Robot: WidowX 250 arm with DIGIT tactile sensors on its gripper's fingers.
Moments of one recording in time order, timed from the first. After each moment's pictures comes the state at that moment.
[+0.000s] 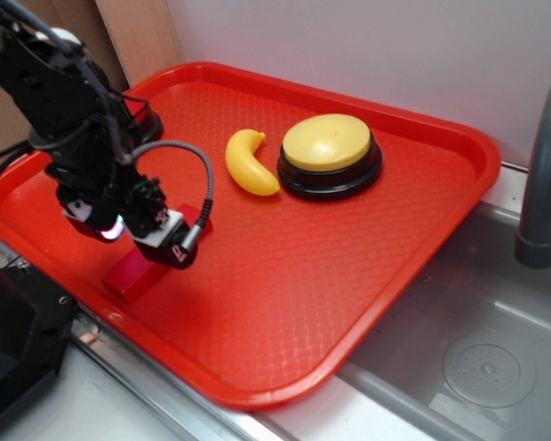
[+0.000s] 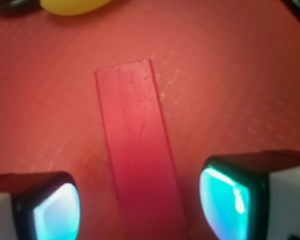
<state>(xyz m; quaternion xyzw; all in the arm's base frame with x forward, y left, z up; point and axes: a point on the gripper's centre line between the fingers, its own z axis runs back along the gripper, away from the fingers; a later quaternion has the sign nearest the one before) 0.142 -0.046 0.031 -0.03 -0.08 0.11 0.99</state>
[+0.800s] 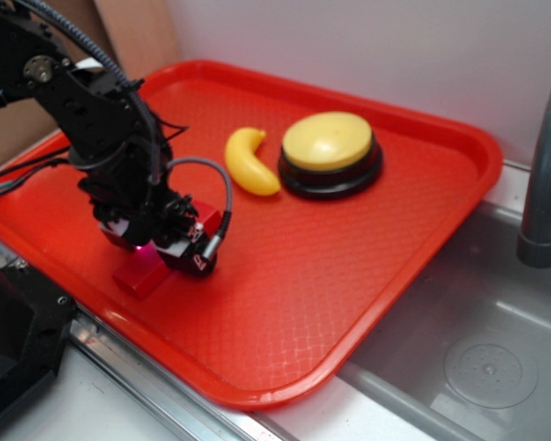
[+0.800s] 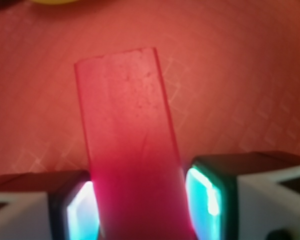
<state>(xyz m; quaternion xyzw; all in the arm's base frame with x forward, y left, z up) 0.158 -0.050 0.023 -0.02 -0.08 0.09 0.99</state>
